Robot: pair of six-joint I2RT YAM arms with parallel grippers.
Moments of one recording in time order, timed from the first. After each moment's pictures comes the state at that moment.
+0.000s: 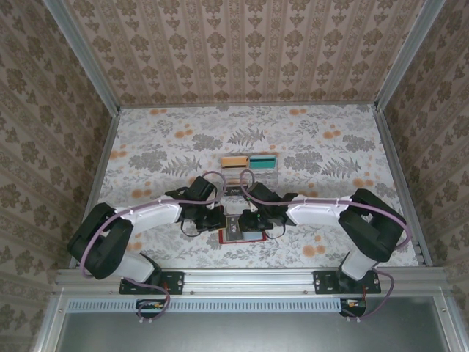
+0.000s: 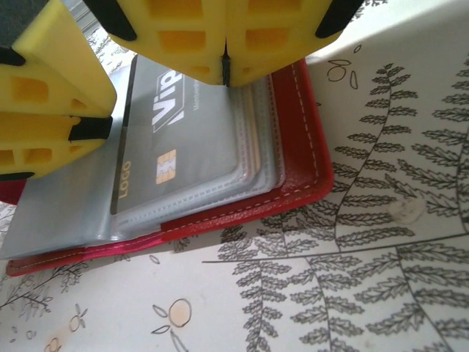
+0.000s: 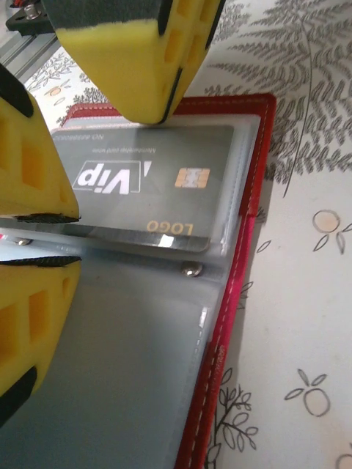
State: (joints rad) left arm -0.71 1.44 0.64 -0.38 0.45 -0.75; right arm 0.86 1.64 0.81 -0.21 -0.28 0.79
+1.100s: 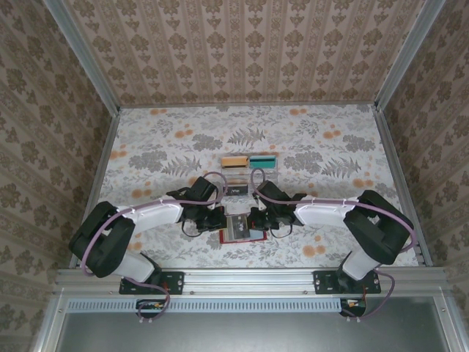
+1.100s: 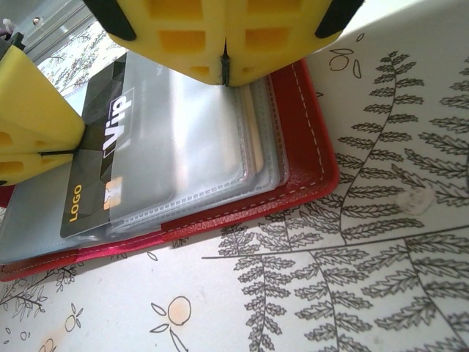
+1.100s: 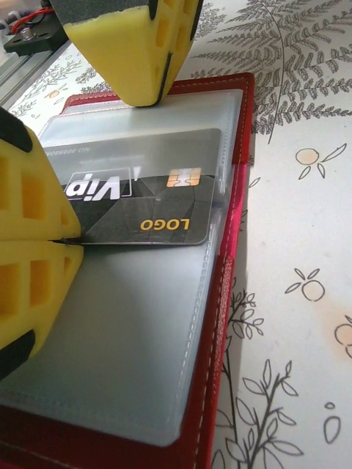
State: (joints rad) left arm -0.72 1.45 0.64 -0.37 0.44 -0.75; right arm 0.79 1.59 0.72 -0.16 -0.33 0.84
